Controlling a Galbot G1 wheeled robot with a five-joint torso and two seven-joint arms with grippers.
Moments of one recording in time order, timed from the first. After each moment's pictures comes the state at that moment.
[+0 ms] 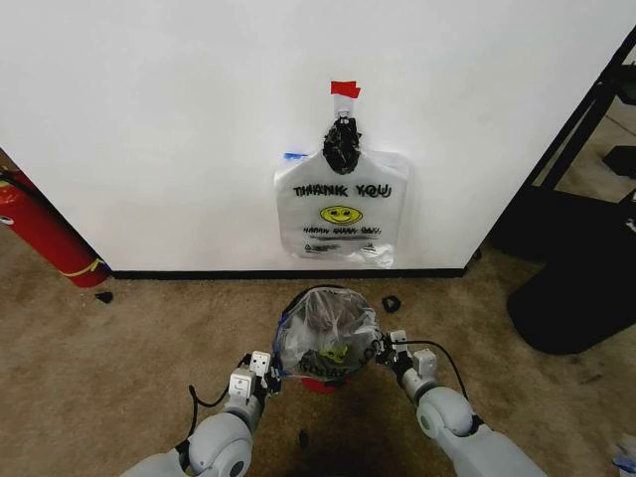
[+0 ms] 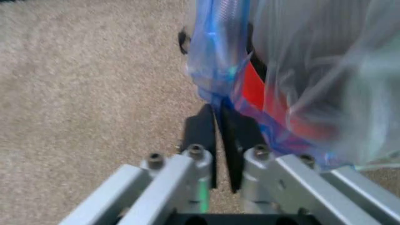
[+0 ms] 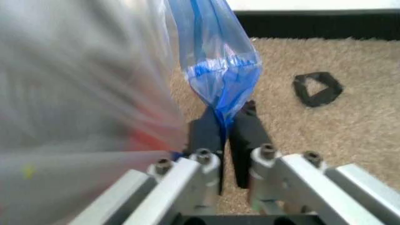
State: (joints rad) left arm 1.15 -0.84 0.22 -1.94 -0.78 0.27 -0.63; right arm -1.15 1.10 0.08 1.55 0.55 -0.09 0.08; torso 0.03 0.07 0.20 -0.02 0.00
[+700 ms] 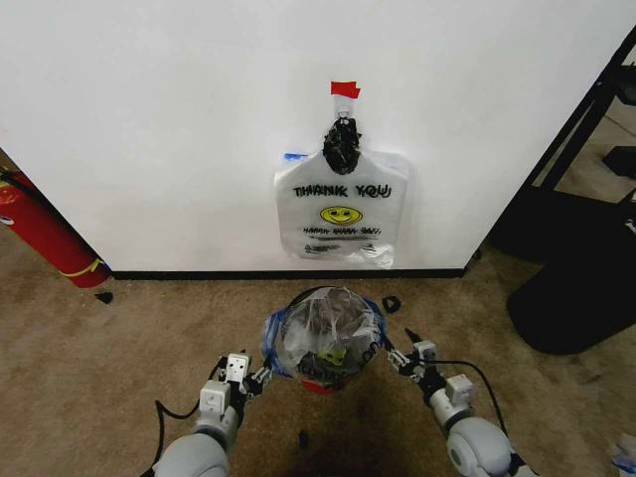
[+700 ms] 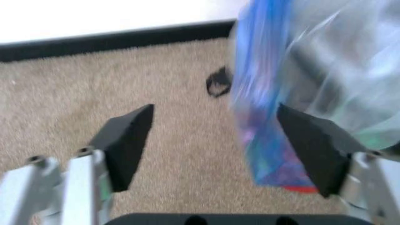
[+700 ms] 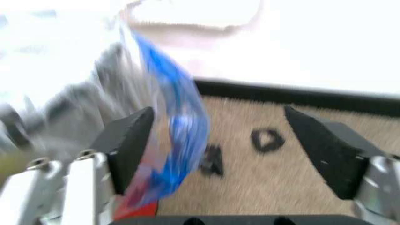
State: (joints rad) left arm 1.44 -0.81 -0.01 -2.17 -0.60 0.20 -0.62; right arm -1.42 1.10 0.31 1.76 0.38 0.13 0.00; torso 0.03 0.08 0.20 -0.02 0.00
